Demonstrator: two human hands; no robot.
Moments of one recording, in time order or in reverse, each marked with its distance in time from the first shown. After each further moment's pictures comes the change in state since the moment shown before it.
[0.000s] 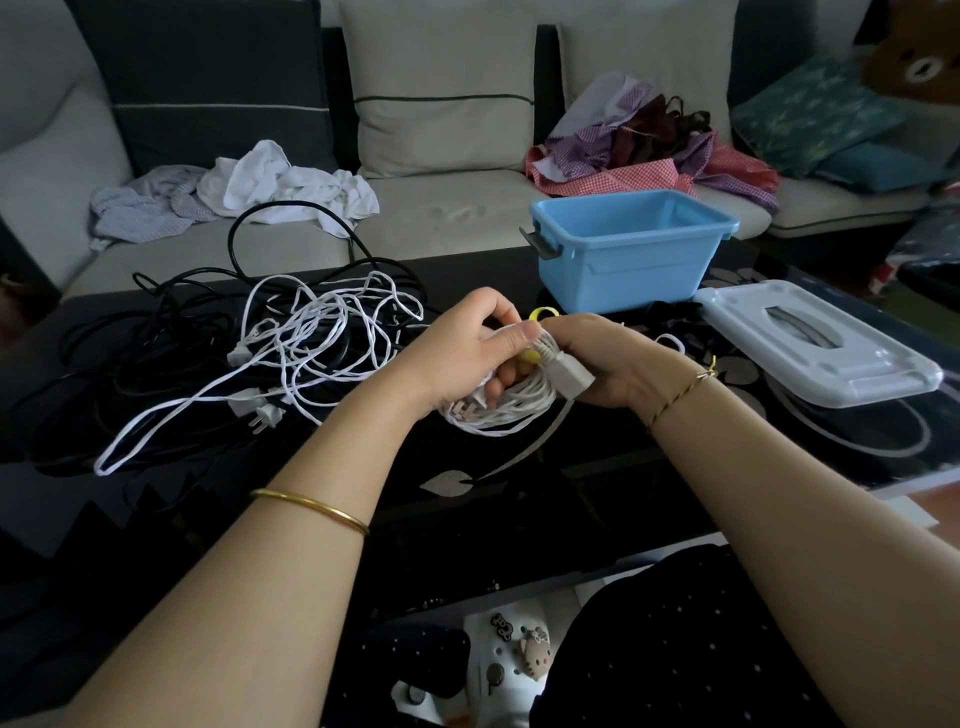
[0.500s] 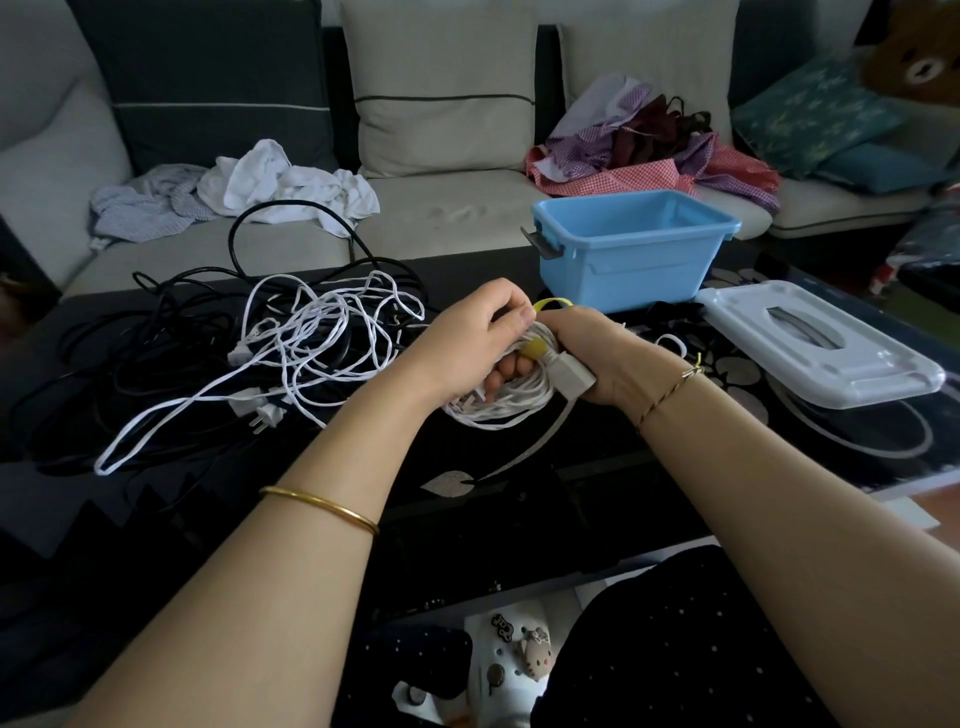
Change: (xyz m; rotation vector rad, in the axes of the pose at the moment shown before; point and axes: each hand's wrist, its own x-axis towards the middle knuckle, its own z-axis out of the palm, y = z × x) left_hand 0.003 0.002 0.002 0.055 0.042 0.079; right_hand 0.000 -0.004 0.015 0.011 0.097 -0.088
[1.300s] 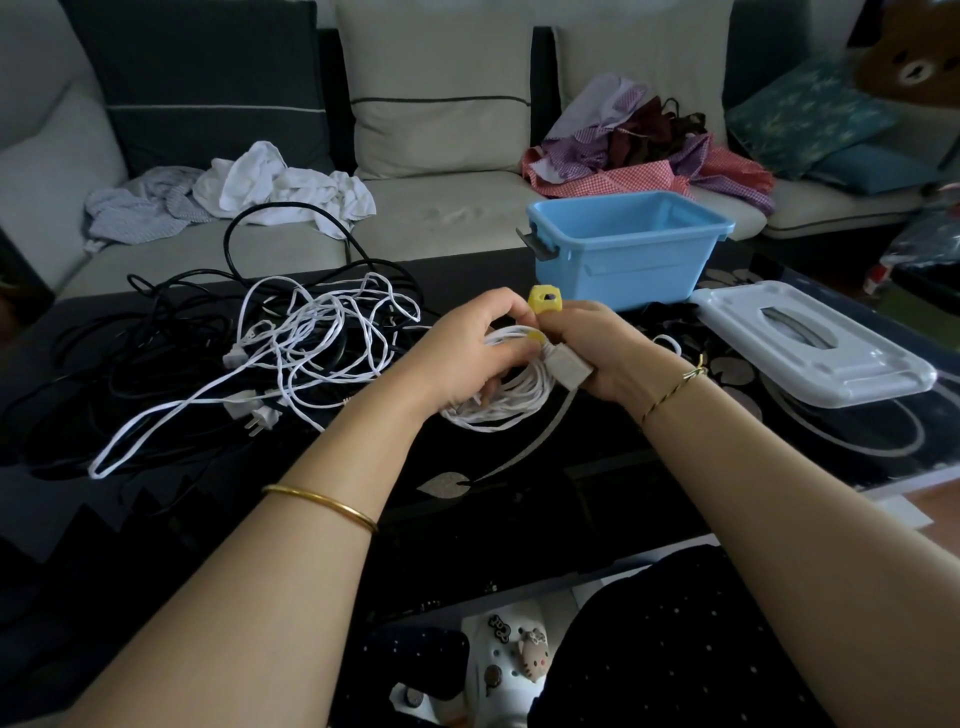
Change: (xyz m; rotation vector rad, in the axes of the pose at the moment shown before) left_hand 0.002 -0.008 0.000 0.070 -0.025 -0.016; right_hand -0.002 -0.001 -0.007 -0.152 0.204 -0.133
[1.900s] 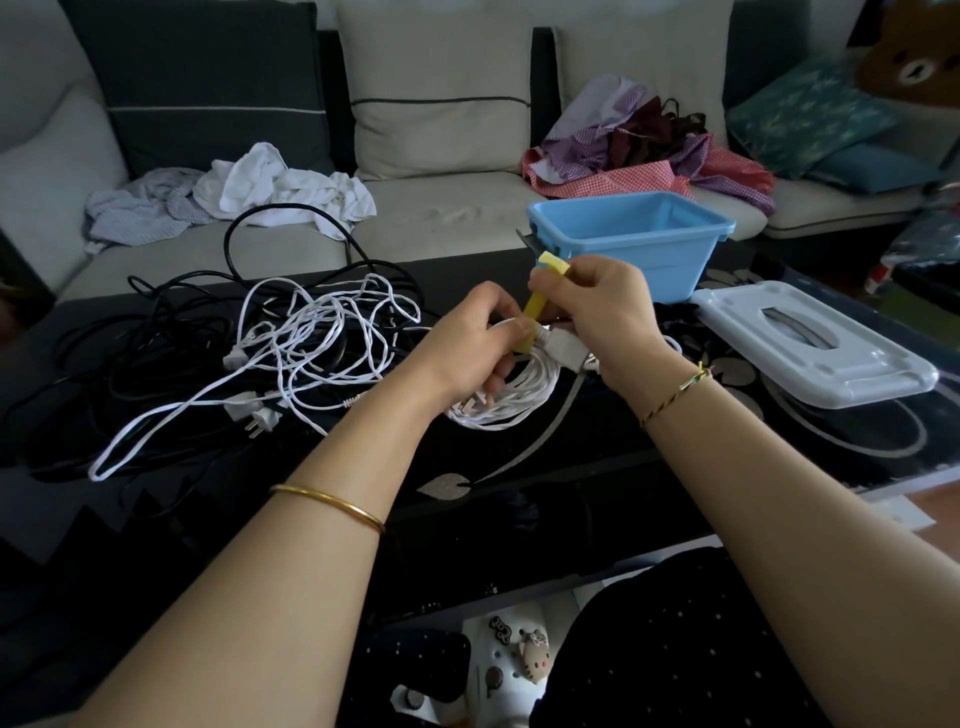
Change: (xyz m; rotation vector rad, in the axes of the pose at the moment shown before) left_hand 0.006 0.002 0.004 -0.083 0.062 -0.091; right_hand -0.013 -0.015 0.000 -0.227 0.259 -0.401
